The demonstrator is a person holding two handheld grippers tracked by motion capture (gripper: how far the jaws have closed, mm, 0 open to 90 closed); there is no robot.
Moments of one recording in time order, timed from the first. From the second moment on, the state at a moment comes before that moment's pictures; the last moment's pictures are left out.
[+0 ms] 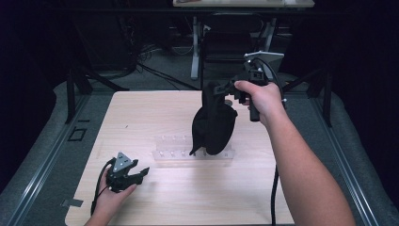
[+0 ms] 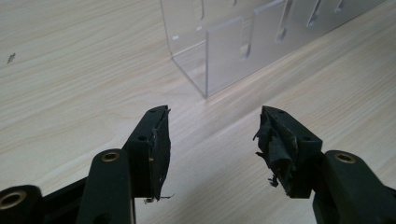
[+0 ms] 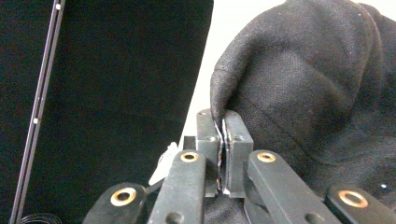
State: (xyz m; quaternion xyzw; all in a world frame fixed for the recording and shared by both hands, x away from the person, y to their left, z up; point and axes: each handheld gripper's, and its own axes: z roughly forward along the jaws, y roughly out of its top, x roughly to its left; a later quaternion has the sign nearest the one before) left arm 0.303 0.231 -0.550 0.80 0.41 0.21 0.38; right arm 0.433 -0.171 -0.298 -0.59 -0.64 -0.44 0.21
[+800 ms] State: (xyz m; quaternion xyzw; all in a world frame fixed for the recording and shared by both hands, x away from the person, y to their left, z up) left arm 0.313 0.150 -0.501 0.82 0.32 0.20 0.44; right arm 0.437 -0.148 -0.304 -0.58 -0.64 -0.45 0.23
